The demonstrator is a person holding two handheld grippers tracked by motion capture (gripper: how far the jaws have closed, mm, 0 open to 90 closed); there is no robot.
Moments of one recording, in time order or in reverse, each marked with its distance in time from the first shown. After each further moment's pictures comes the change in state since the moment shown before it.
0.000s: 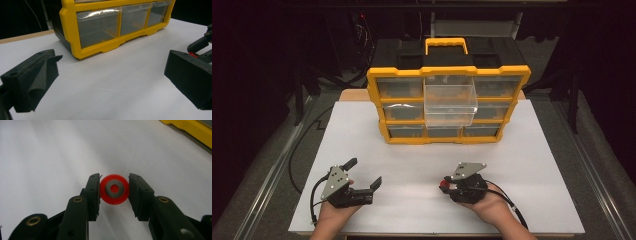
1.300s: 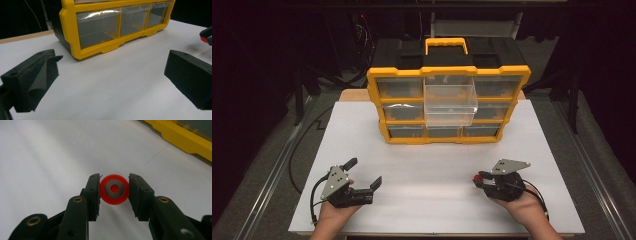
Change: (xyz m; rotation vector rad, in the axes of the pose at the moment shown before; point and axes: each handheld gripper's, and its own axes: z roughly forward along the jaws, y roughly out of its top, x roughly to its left) left arm 0.000 0.001 0.000 -0.008 -0.005 -0.007; right arm -0.044 -0.048 -0.058 -0.014 -0.132 0.123
